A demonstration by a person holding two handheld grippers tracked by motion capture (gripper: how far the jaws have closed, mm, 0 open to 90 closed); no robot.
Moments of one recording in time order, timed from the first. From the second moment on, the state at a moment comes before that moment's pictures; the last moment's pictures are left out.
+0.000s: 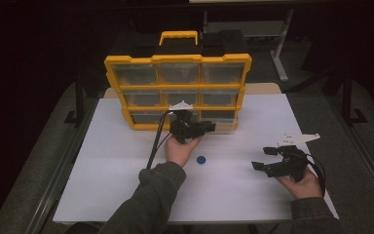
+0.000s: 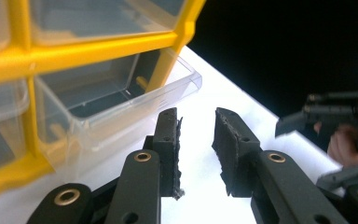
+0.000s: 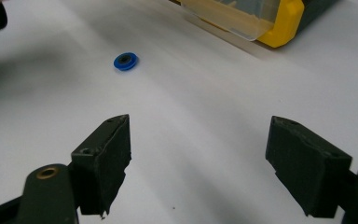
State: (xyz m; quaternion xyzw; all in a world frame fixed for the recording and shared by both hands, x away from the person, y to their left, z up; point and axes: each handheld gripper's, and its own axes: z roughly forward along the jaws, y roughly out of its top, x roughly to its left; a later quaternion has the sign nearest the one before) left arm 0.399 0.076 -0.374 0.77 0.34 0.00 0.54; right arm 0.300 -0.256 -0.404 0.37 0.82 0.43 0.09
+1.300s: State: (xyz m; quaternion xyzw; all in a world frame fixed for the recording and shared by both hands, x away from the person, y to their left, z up) left arm 0.449 0.041 -0.350 0.91 0.14 0.07 0.39; right arm 0.299 -0.252 -0.406 0.36 0.83 0.43 0.08
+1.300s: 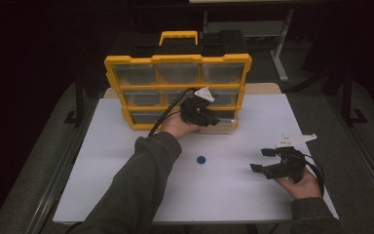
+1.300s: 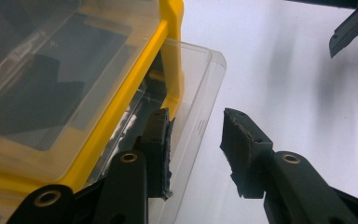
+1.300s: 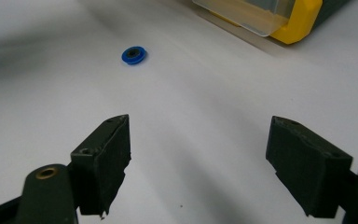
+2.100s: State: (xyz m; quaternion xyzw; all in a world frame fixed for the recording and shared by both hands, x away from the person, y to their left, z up) left arm 0.453 0.033 -0.365 0.91 0.14 0.06 0.38; right arm 0.299 -0.253 -0.406 0.36 0.83 0.43 0.08
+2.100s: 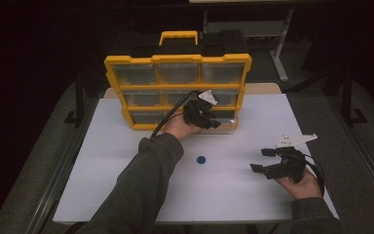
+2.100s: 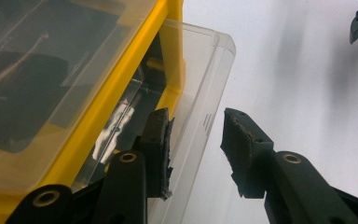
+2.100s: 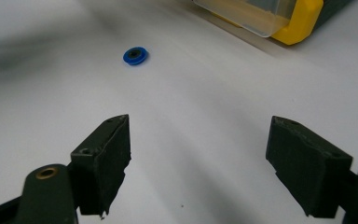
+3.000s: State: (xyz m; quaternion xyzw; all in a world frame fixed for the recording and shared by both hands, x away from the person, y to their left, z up) left arm 0.454 0.028 -0.378 0.92 0.15 0.06 0.36; right arm 0.299 -0.253 -0.406 0.36 0.83 0.43 0.07
